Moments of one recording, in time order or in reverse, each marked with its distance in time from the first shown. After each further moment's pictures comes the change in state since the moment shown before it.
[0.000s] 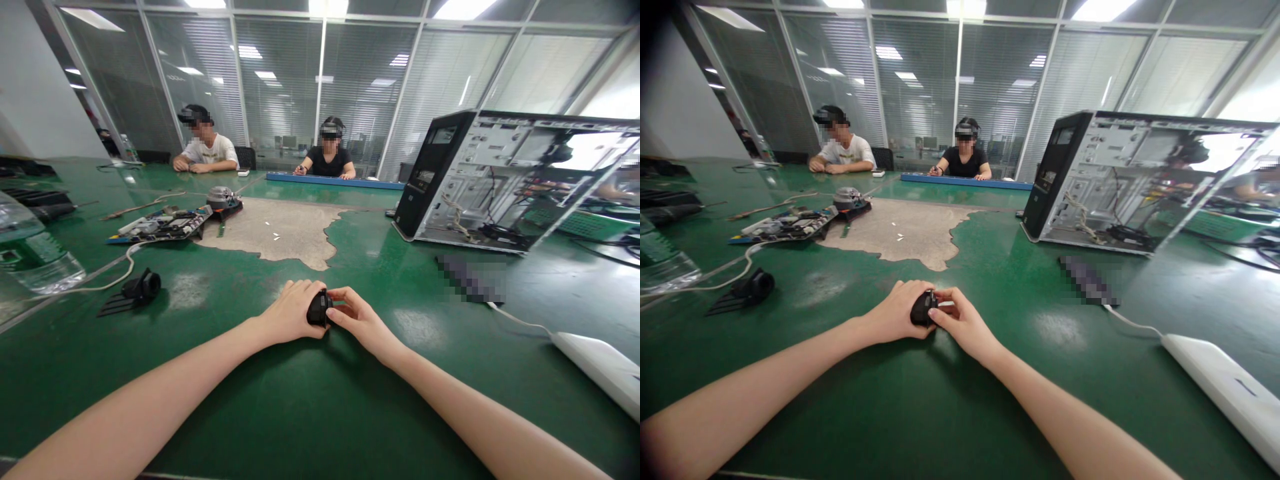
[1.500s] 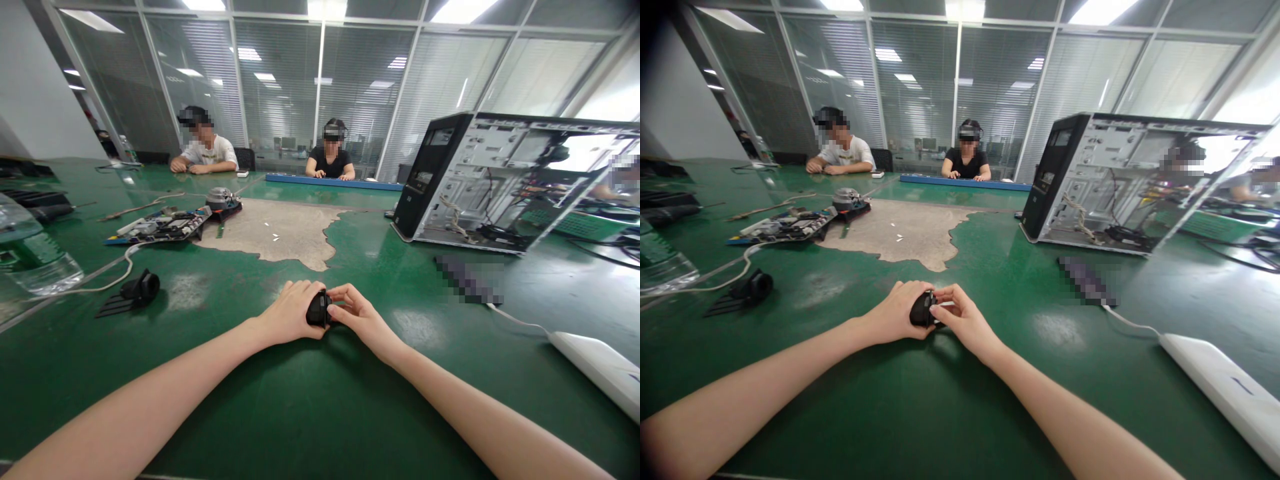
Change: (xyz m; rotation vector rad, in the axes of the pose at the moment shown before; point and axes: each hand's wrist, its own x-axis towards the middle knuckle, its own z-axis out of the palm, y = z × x) left_hand 0.000 0.002 0.000 -0.006 -0.001 0.000; right_hand 0.002 -0.001 -0.003 -0.005 0.036 0.001
